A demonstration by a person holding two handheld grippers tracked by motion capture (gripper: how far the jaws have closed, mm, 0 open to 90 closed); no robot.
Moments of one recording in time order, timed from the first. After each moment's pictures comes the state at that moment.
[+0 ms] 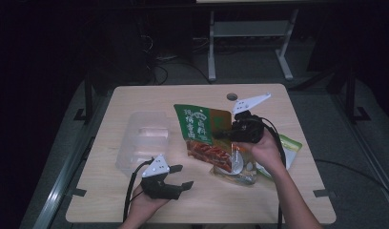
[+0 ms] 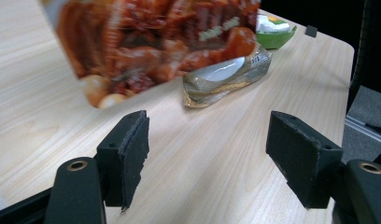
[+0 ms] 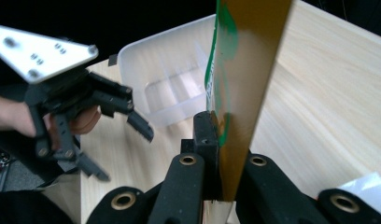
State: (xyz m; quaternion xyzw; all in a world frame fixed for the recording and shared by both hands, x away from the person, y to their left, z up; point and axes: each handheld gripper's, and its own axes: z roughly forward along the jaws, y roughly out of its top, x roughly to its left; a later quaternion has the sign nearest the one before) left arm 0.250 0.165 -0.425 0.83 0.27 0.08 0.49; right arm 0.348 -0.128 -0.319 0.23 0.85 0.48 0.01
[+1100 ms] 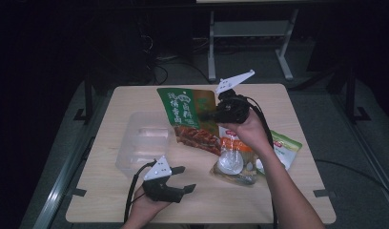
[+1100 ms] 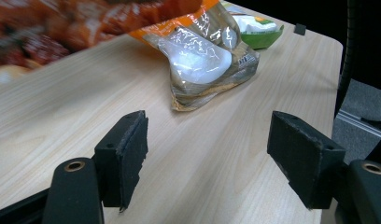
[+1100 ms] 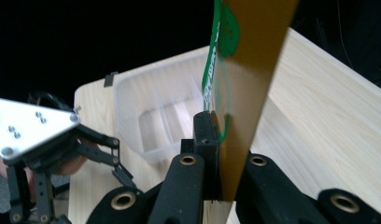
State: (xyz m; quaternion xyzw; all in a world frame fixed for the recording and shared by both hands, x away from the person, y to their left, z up) left arm 0.245 0.160 -0.424 0.83 0.25 0.08 0.49; right arm 0.377 -0.091 -0.277 0.20 0.85 0.48 0.03
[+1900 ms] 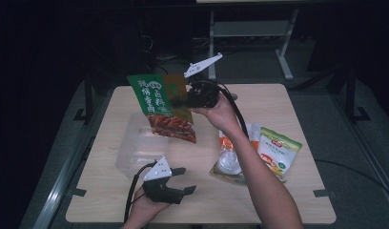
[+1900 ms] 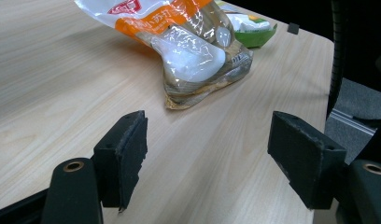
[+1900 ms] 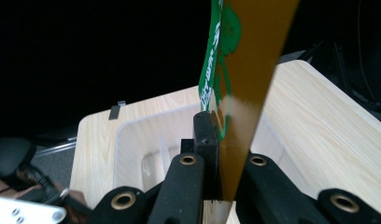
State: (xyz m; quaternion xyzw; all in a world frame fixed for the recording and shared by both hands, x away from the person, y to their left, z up) left arm 0.243 0.159 -0.425 0.83 0.25 0.06 0.50; right arm 0.412 -0.024 -0.255 0.16 0.85 0.50 0.02
